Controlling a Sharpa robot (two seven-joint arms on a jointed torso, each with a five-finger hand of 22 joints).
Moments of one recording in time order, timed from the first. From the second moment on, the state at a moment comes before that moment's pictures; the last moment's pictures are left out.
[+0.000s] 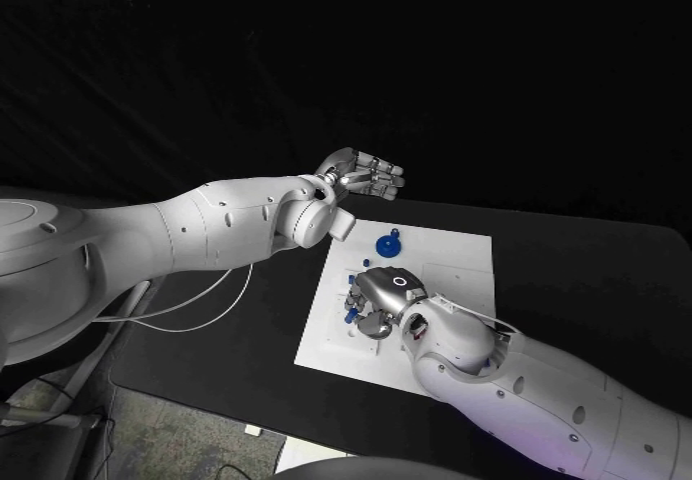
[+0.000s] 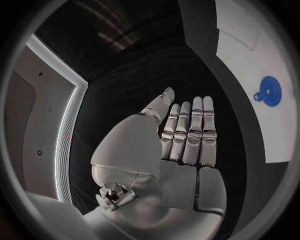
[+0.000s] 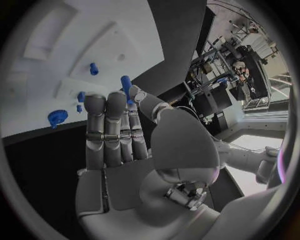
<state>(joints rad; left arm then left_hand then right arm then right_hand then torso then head) 1.29 -0.70 -0.07 1.19 -0.21 -0.28 0.28 1.36 0.03 0.17 -0.24 0.11 1.04 0.14 0.06 0.06 1.08 0.14 0.06 0.06 1.14 0.13 0.06 0.07 0.08 1.00 0.10 0.07 0.40 0.98 -0.30 0.00 1.40 -1.86 -0.24 -0.31 1.28 -0.10 0.60 -0.23 0.05 1.27 0.07 0.06 0.07 1.37 0.01 0.06 0.07 1.45 -0.07 0.76 0.70 0.09 1.46 -0.09 0.51 1.31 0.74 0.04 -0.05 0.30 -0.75</state>
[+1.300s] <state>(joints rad) 1.29 -0.70 -0.07 1.20 -0.21 -0.28 0.28 1.36 0.03 0.17 -0.24 0.11 1.04 0.14 0.06 0.06 1.08 0.14 0.06 0.06 1.14 0.13 0.06 0.07 0.08 1.00 0.10 0.07 0.40 0.95 -0.26 -0.03 1.31 -1.89 -0.25 -0.30 1.28 -0.09 0.60 -0.24 0.05 1.27 0.08 0.06 0.07 1.37 0.02 0.06 0.06 1.46 -0.07 0.76 0.70 0.08 1.46 -0.09 0.52 1.31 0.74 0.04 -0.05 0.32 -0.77</state>
